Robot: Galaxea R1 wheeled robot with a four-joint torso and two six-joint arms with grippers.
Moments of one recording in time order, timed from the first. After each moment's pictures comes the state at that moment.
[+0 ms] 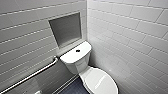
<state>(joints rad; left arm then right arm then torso) 1.39 2.95 -2.58 -0.56 0.24 0.69 -1.57 2.63 -2.15 -0.13 0.21 0.39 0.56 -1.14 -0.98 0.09</state>
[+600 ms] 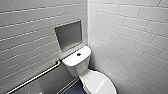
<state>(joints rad) 1.39 2.96 -2.60 -0.56 0.21 0.69 -1.58 2.70 -2.26 -0.18 0.21 0.39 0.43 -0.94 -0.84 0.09</state>
